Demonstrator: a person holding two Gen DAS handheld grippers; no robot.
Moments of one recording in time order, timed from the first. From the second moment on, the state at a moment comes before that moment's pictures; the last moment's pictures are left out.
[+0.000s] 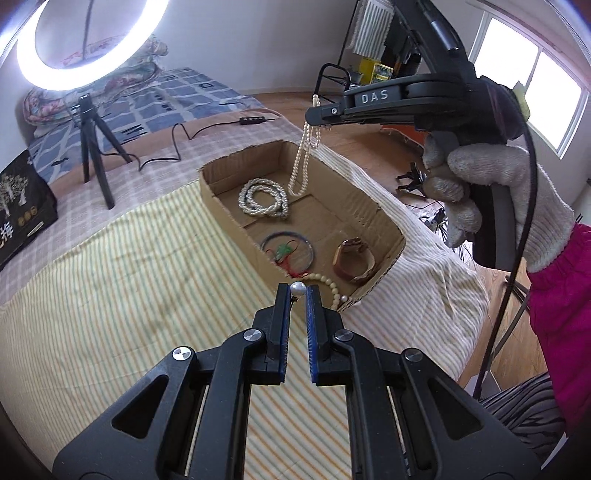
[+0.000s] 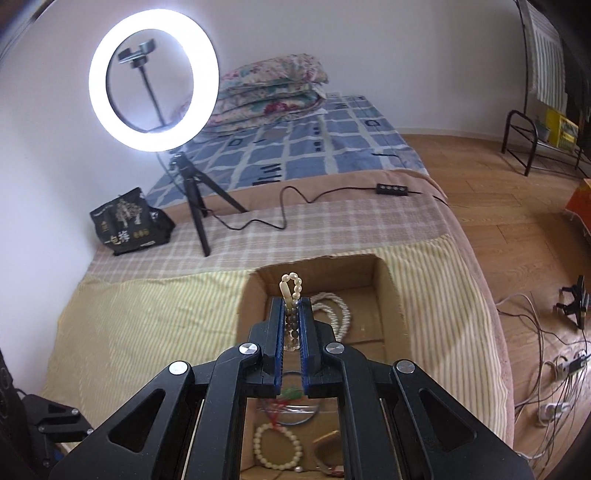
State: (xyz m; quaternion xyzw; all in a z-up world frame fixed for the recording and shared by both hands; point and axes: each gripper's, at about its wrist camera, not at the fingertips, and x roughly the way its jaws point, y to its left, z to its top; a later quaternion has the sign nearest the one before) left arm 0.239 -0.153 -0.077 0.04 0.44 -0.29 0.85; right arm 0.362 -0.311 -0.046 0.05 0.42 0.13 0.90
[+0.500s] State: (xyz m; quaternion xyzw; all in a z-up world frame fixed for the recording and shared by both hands) left arm 0.253 -0.208 -0.089 0.05 0.44 -0.30 0.84; right arm 0.385 -0.355 -0.078 0.07 0.44 0.10 0.89
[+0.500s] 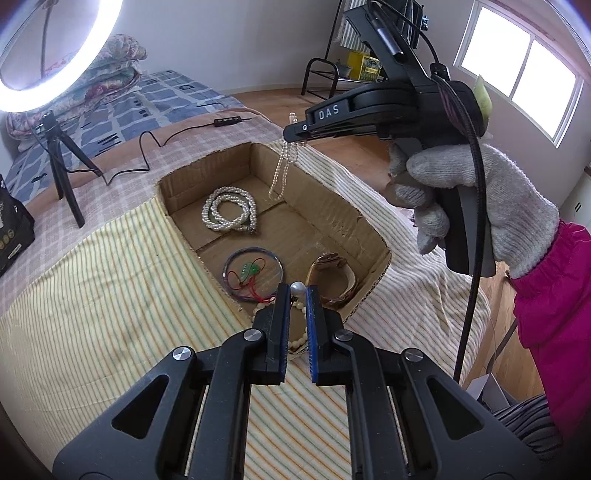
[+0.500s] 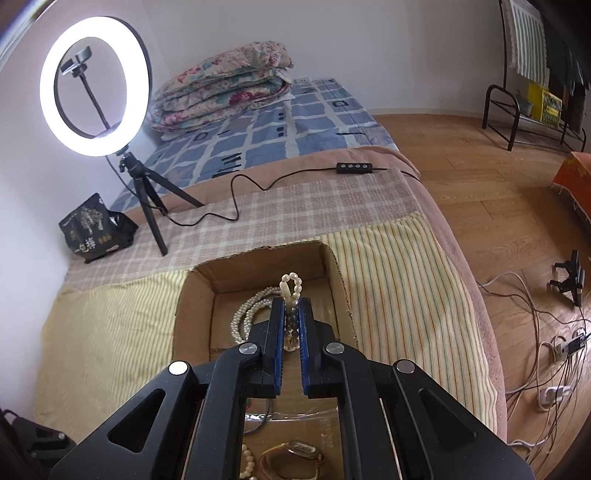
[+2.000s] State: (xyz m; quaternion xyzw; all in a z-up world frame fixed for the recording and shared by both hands) left arm 0.234 -0.210 -0.071 0.10 0.38 -0.27 0.88; right arm 0.370 -0.339 -0.063 0.05 0.44 0.07 0.90
